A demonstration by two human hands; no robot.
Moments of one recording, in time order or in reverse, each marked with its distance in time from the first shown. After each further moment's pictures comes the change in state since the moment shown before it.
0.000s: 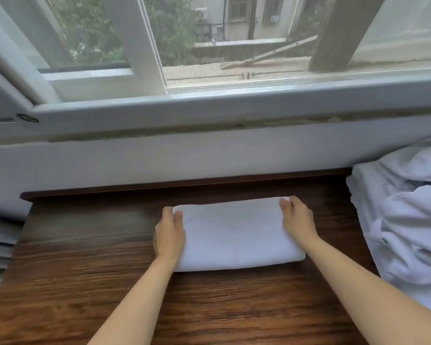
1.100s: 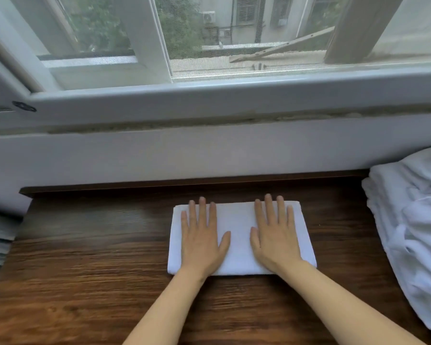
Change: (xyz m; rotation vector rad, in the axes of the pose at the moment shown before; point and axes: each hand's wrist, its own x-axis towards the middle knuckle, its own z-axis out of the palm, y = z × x) left_hand -0.025 0.008 0.049 0.693 -0.190 0.472; right_hand -0.034 0.000 0.070 -0.845 -0.070 -0.462
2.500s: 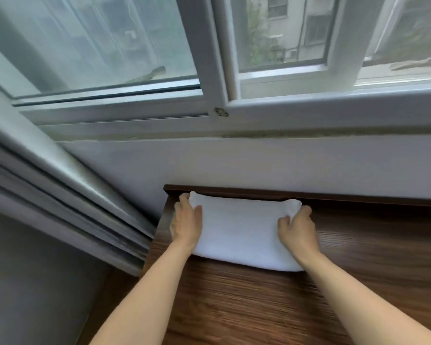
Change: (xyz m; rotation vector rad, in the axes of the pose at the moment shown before) left_hand -0.008 -0.346 -0.081 -0.413 0.310 -0.622; right_hand 0.077 -0.291 -0.016 0.835 -0.022 0.349
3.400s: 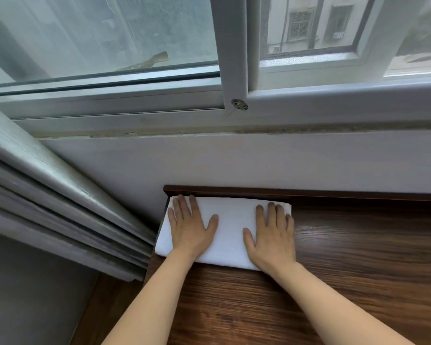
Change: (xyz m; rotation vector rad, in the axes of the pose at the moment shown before) left_hand 0.023 -0.048 0.024 0.414 -0.201 0.229; right_hand -0.022 -0.018 0.093 -0.750 0.089 -0.440
